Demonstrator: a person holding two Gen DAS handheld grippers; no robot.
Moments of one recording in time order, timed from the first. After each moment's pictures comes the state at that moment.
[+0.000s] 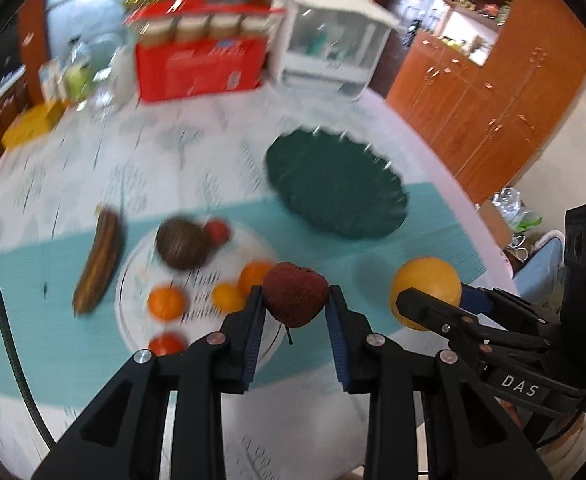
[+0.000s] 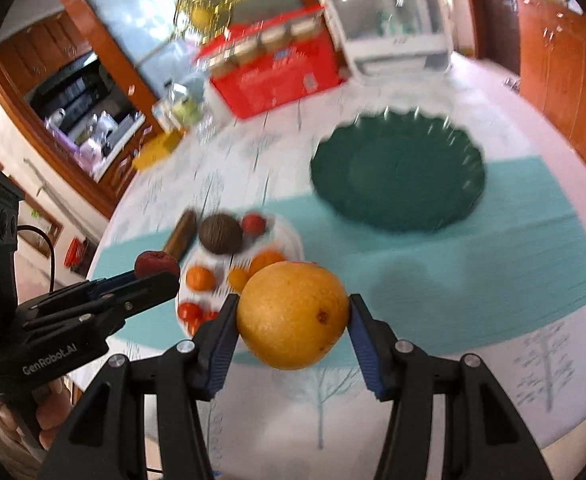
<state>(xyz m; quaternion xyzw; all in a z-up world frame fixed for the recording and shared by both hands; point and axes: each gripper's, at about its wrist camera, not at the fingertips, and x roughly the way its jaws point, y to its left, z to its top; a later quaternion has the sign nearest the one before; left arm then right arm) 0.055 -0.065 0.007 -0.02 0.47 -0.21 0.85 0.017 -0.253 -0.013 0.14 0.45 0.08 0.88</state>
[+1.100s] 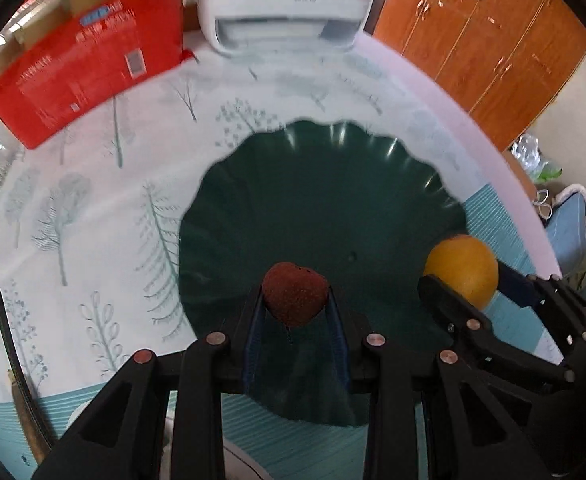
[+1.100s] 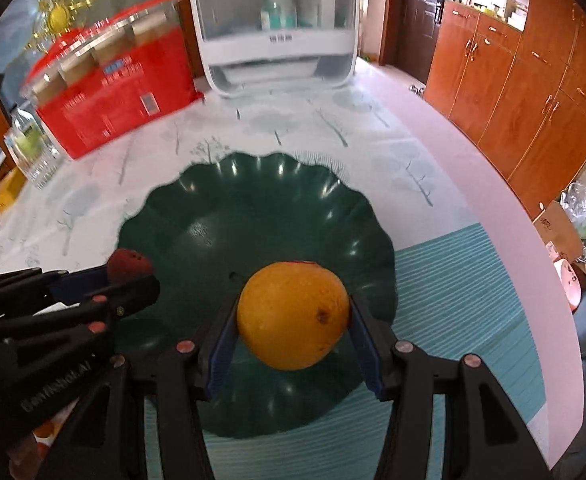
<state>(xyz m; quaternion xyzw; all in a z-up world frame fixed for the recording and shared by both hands) 0.262 -0.210 -0.109 0.07 0.56 -0.24 0.79 0.185 -0.329 -0.096 0.06 0.50 -0.12 0.86</state>
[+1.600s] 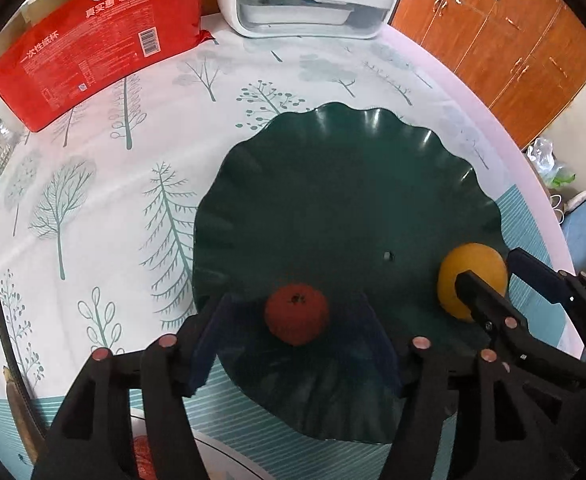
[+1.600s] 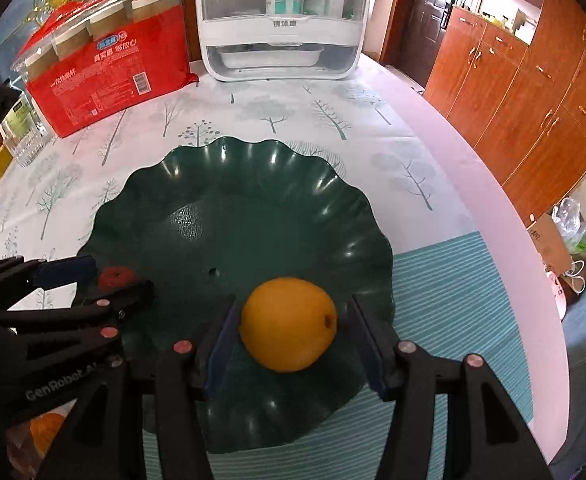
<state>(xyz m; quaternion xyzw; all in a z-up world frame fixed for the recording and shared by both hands) 0.271 -0.200 -0.122 0.07 0.56 -0.21 0.80 0.190 -0.332 -0.097 0.03 0.50 -0.13 0.85</state>
